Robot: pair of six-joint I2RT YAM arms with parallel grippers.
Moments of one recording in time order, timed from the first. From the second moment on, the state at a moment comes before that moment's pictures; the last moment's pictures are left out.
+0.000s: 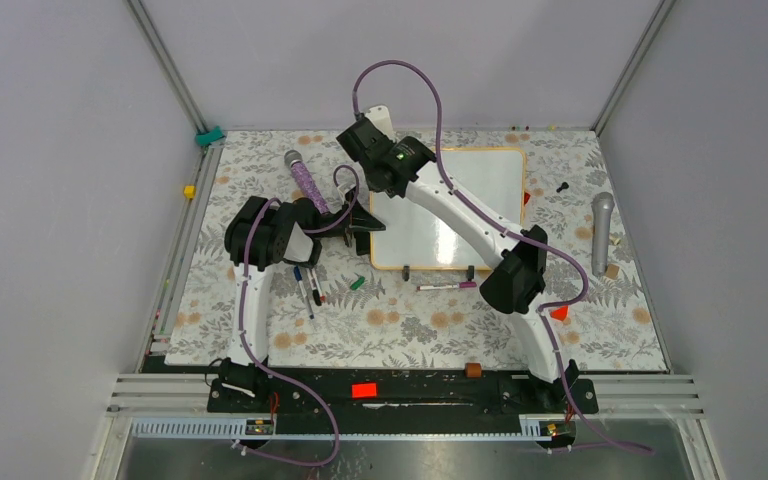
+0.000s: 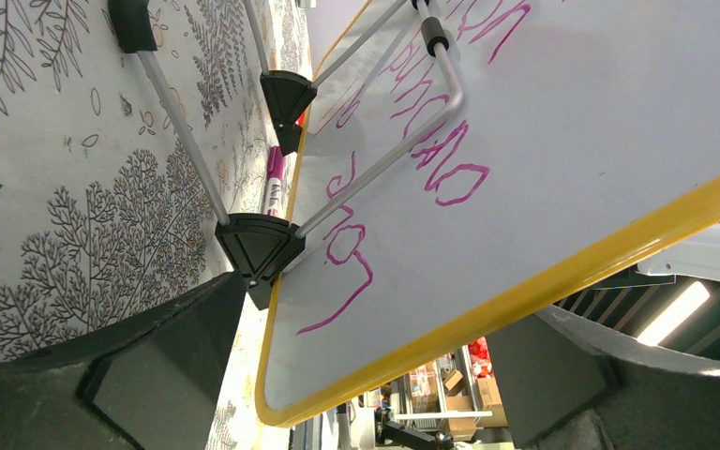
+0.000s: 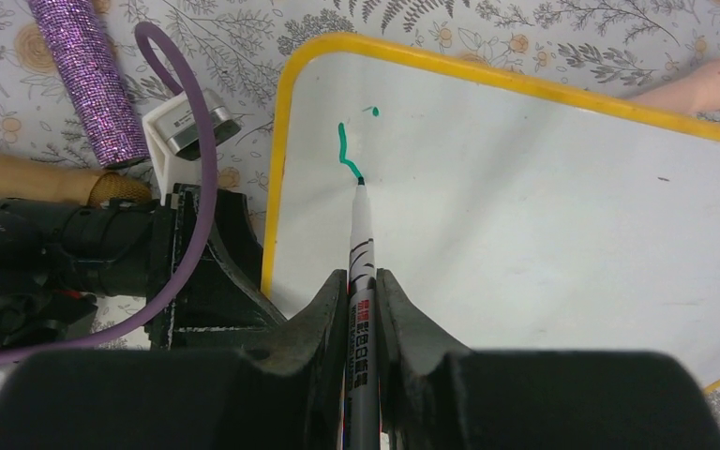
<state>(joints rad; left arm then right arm) -0.24 2.40 1.02 1.49 1.29 -1.65 0.84 2.19 2.37 -1.06 0.58 0.39</state>
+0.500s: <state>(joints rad) -0.24 2.40 1.02 1.49 1.29 -1.65 0.84 2.18 2.34 -1.10 0.57 0.39</state>
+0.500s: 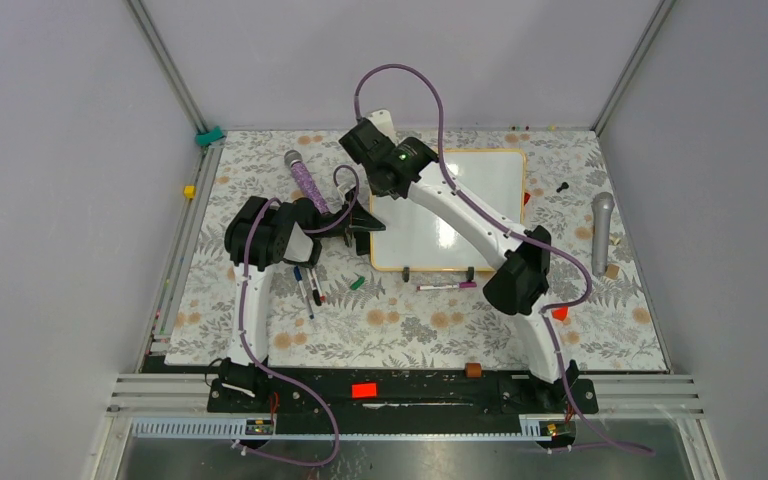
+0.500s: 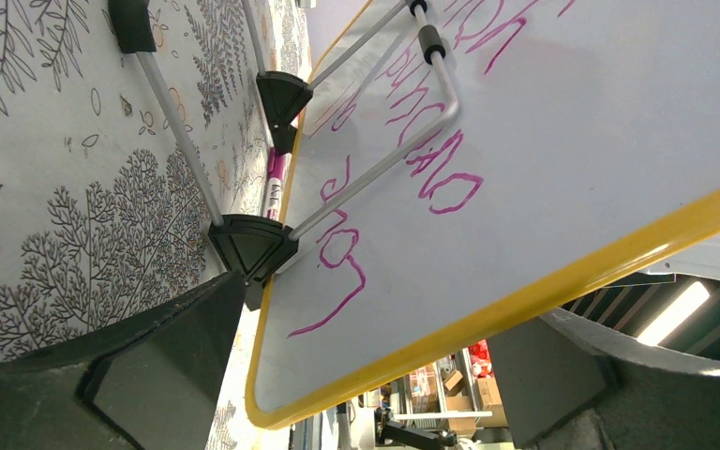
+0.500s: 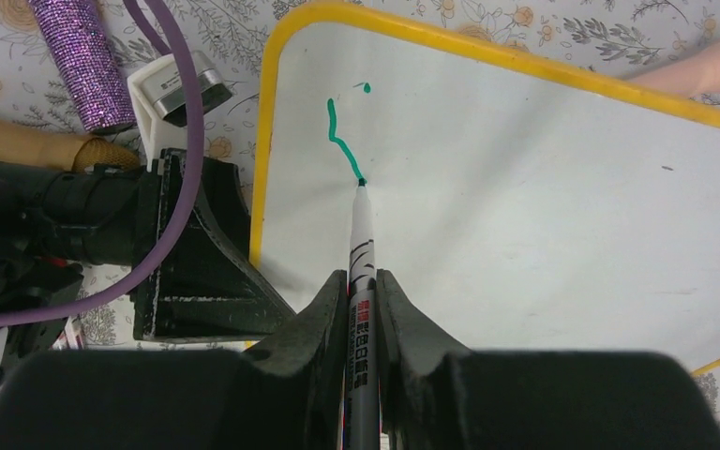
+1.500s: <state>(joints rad) -0.23 2.42 1.08 1.46 1.34 -1.66 0.83 1.61 1.86 -0.77 0.25 0.32</state>
